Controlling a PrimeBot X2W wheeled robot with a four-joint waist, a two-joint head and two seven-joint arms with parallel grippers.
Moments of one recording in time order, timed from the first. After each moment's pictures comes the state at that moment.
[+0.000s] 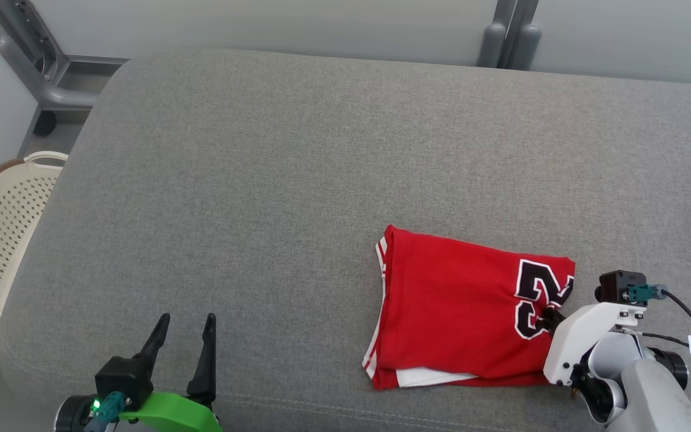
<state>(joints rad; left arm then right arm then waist) -0.05 0.30 -0.41 0.26 -0.50 0.11 -0.25 -0.25 -0.05 -0.11 0.54 0.27 0.13 0.33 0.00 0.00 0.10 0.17</state>
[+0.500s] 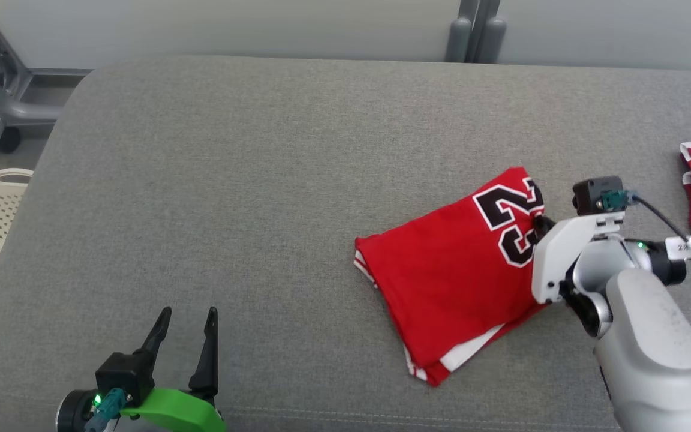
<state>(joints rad) -0.06 0.30 -0.41 0.25 -0.50 0.11 -0.26 -0.47 -0.09 -0.01 0.54 0.11 0.13 0.35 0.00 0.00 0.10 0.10</state>
